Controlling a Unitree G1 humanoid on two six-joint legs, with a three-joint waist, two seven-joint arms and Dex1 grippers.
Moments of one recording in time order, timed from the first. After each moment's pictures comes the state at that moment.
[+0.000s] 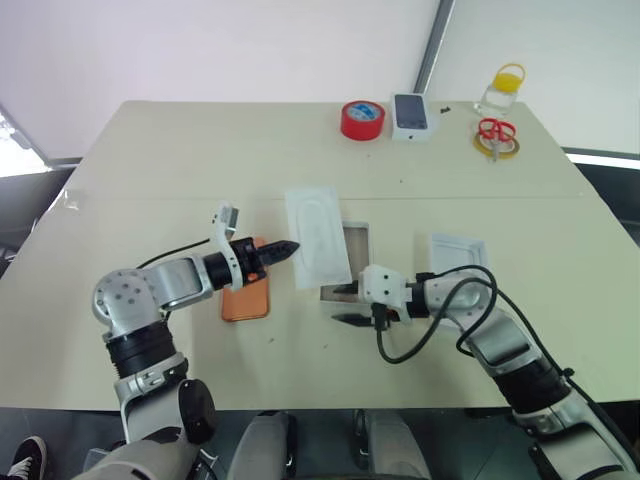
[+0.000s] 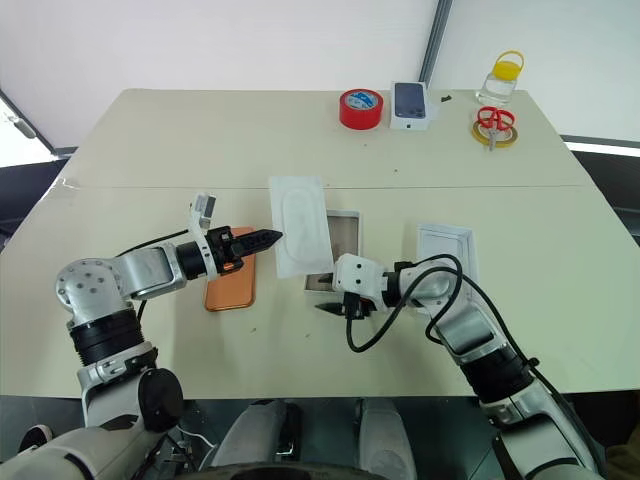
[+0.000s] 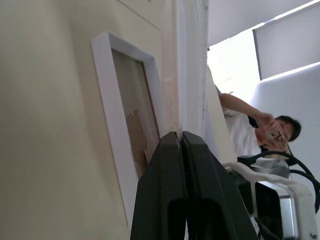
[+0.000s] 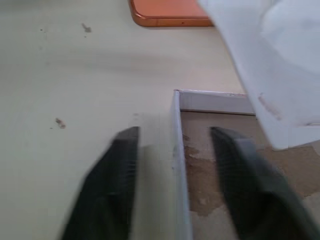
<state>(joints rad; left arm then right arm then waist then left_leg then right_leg) -0.56 0.20 0.53 -0.04 -1.00 1.56 -0.23 -0.35 -0.56 0.31 -0.14 0.10 0.26 1.07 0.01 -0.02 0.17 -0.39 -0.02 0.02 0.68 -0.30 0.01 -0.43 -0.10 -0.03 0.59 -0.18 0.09</state>
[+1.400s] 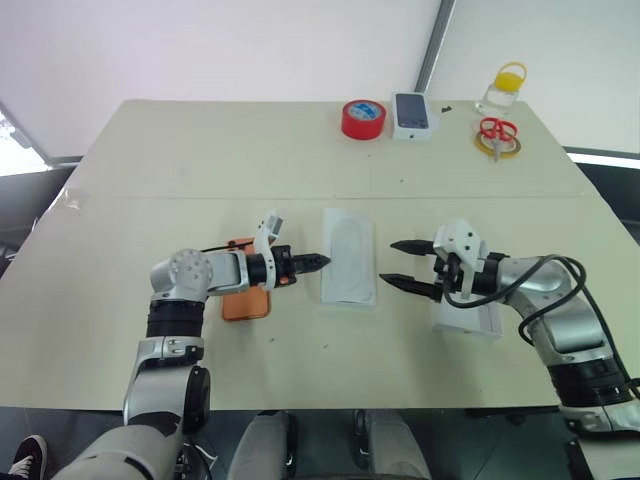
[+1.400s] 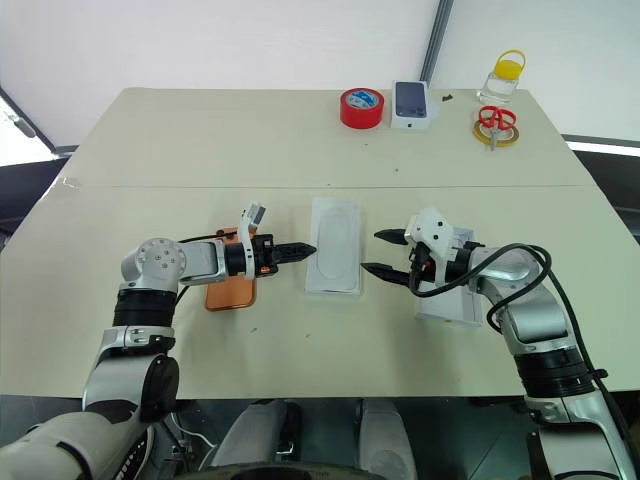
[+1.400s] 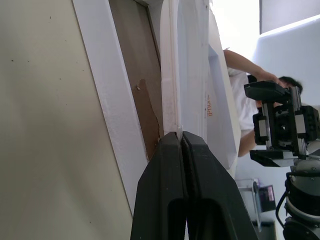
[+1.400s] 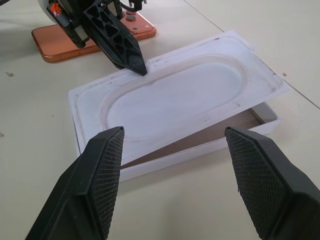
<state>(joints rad) -0.69 0.23 0.19 0.34 -0.81 1.32 -0.52 -0.33 -0.67 0.03 -0.05 0.33 0.29 1.03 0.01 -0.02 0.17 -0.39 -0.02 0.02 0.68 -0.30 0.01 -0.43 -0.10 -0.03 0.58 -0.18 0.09</state>
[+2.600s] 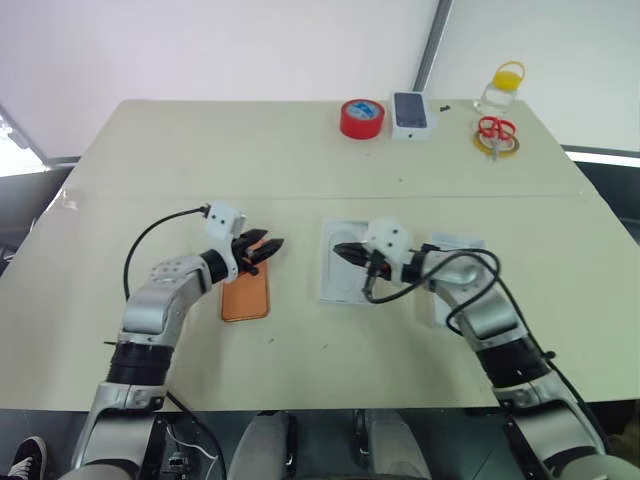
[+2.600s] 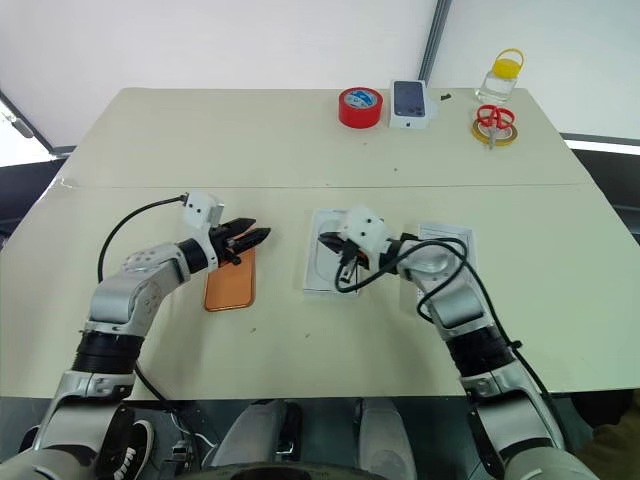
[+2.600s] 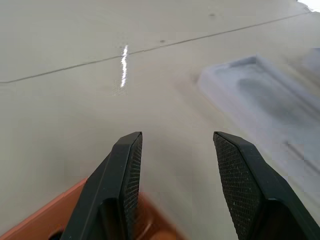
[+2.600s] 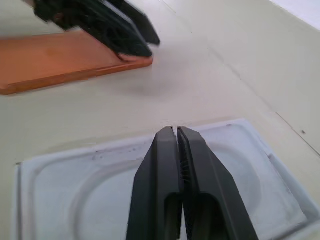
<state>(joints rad) -0.41 0.43 0.04 0.07 -0.39 0.54 -0.62 -0.50 -0.43 0.28 0.08 0.04 0.21 0.79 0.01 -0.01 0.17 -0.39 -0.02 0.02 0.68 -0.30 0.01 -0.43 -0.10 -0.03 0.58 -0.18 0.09</state>
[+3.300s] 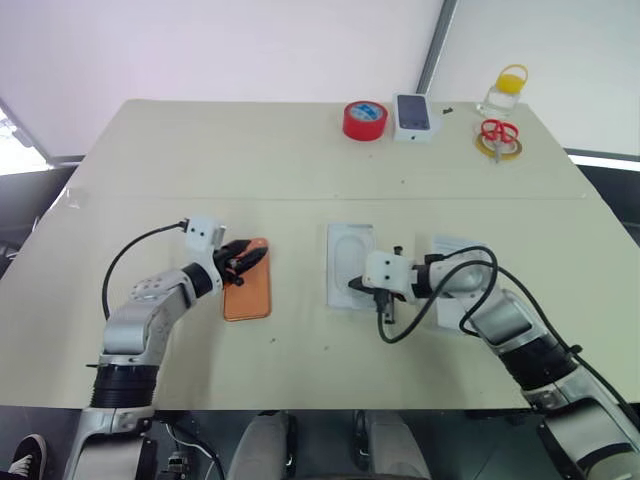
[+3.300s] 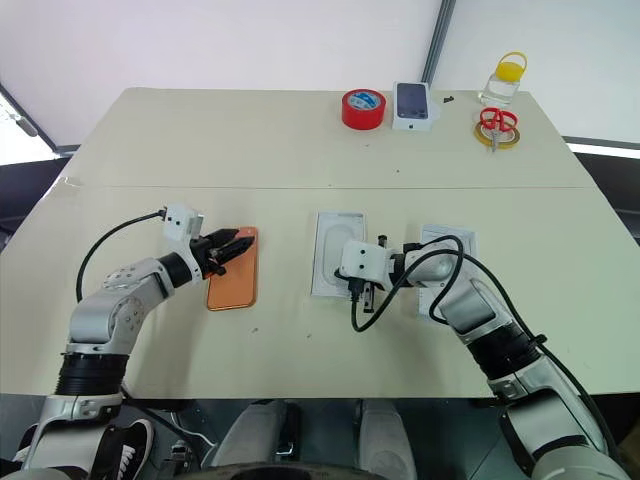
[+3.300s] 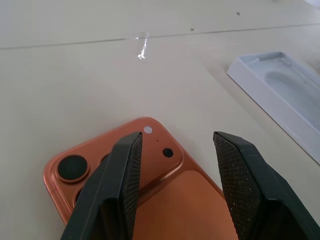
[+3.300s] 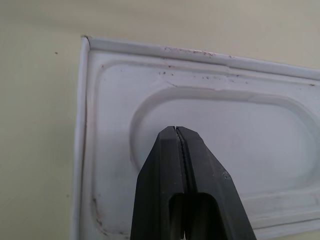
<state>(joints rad) -0.33 0.43 0.10 -0.01 -0.43 0.61 -0.60 -0.49 -0.60 0.37 0.00 -0.06 0.23 1.00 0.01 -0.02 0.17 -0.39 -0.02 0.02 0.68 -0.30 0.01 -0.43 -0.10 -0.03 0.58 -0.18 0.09</state>
